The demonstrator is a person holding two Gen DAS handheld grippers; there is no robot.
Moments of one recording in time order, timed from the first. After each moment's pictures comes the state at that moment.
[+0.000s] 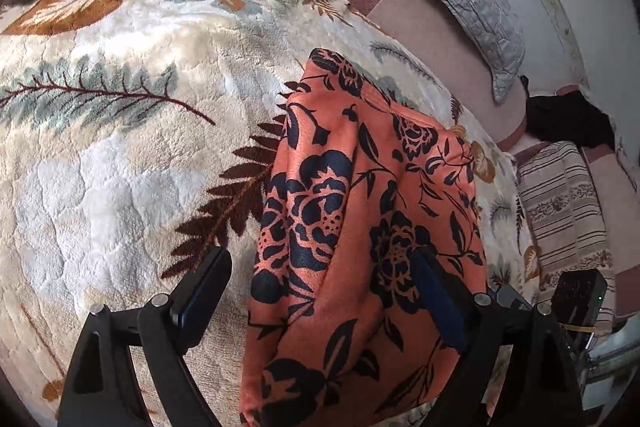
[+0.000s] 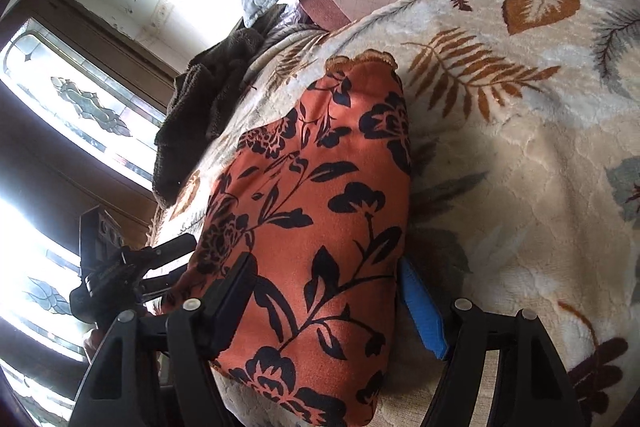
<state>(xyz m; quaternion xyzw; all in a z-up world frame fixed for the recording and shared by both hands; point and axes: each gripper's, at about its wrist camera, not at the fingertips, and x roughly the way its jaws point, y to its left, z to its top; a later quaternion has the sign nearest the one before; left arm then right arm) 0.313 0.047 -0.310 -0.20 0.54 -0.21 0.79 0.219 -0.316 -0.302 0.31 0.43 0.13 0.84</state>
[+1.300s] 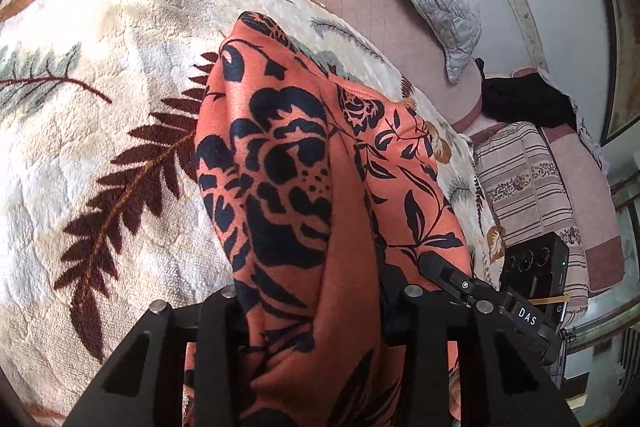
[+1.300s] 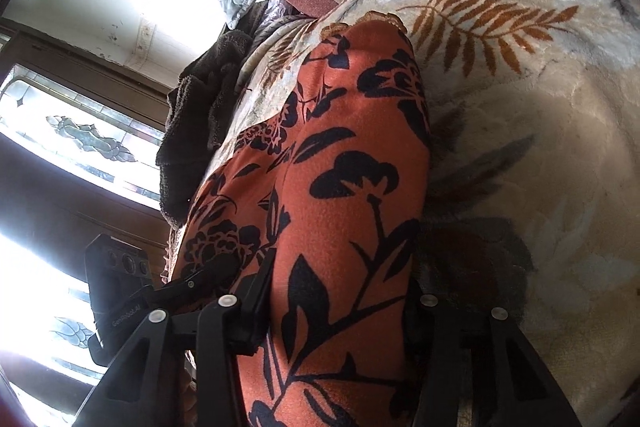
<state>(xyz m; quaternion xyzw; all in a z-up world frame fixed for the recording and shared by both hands) 0.313 0.001 -0.326 -0.22 0.52 -0.30 0.77 0.239 -0.294 -0.326 0.37 0.44 0.14 0.81</state>
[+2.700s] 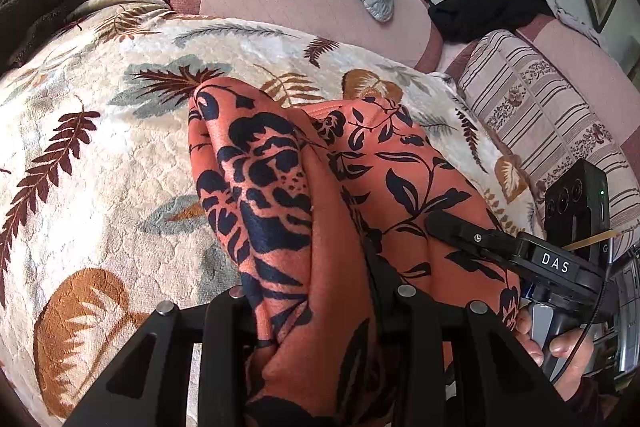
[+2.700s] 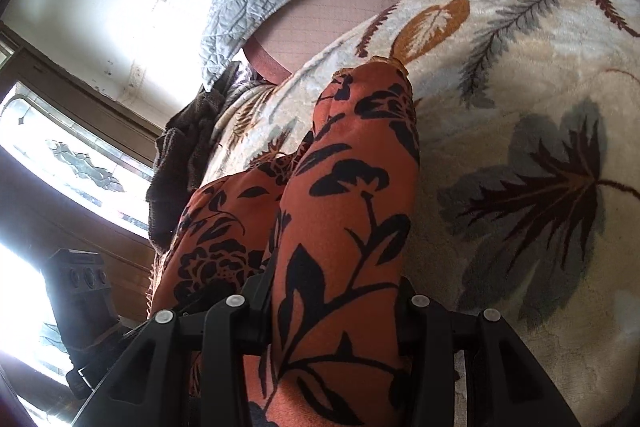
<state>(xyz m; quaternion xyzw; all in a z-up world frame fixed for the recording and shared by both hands) 0.231 -0.161 -0.281 -0.04 0.47 -0.32 0.82 0.168 -0.436 -0.296 0.37 0.41 0.07 0.83</state>
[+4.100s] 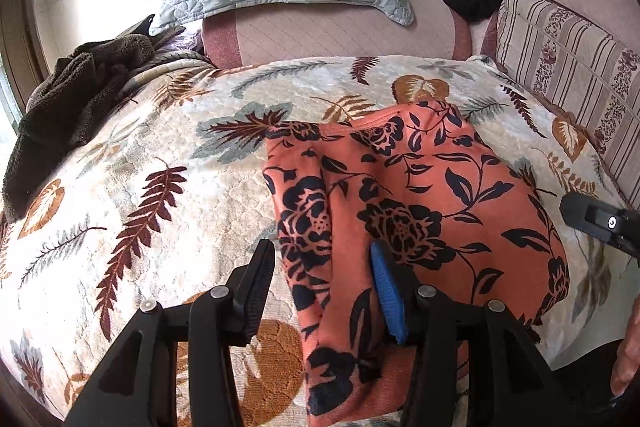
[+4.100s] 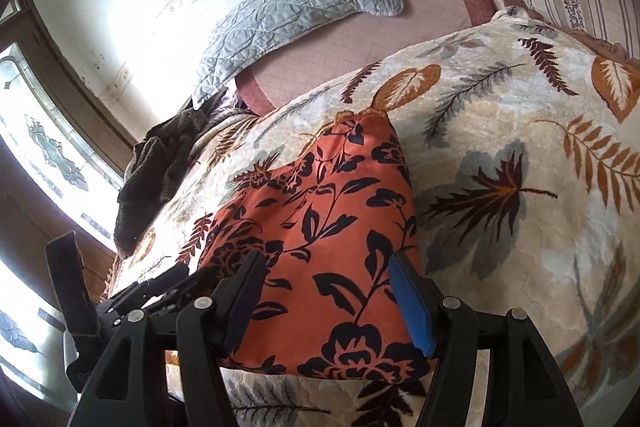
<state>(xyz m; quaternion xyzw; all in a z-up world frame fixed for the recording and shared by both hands) 0.208 -0.136 -0.265 0.11 0.39 -0.23 0.88 0.108 -0.395 -0.240 0.28 0.36 -0.02 0.89</state>
